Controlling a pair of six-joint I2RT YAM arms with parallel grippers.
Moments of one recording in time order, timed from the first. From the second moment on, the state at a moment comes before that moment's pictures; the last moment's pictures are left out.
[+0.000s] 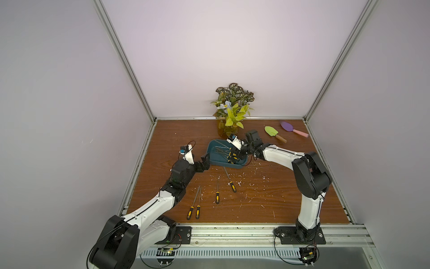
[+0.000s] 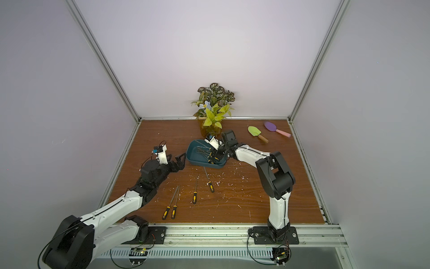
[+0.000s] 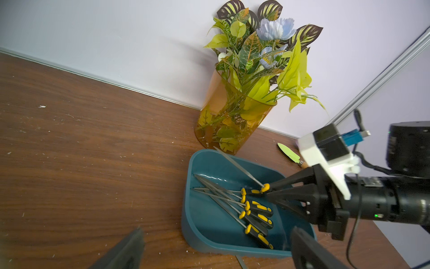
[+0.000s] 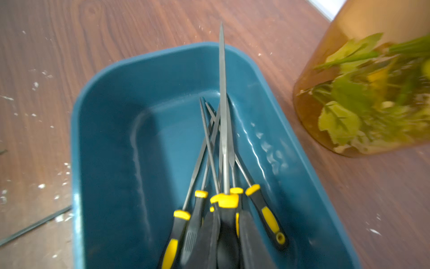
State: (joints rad) left arm -0.40 1.05 0.37 0.46 -0.05 -0.46; right arm 0.55 1.96 1.31 -0.11 -0.32 -0.40
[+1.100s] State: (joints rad) left arm -0.40 1.20 0.38 0.44 -0.07 -0.45; right arm 0.69 1.41 0.86 0.03 -0.09 0.03
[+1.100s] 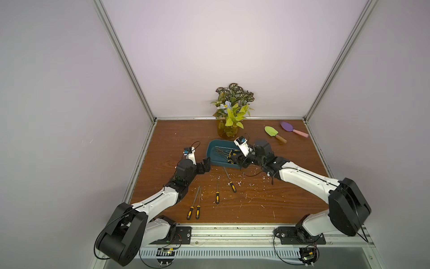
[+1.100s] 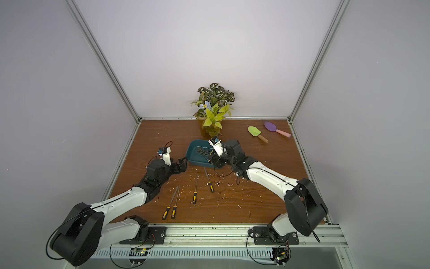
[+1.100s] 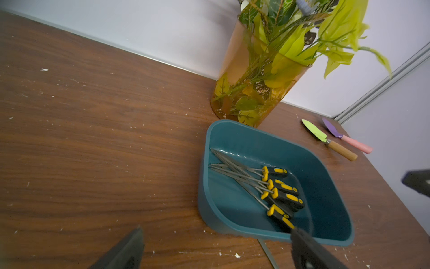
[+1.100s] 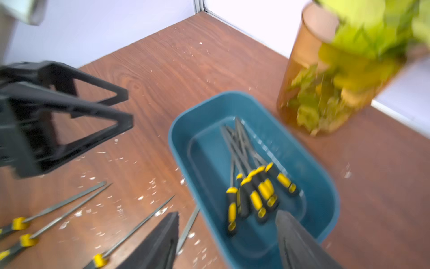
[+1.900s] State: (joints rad) left arm -0.40 1.17 0.38 0.44 -0.06 -0.46; right arm 1.10 1.39 0.48 0.13 0.31 0.46
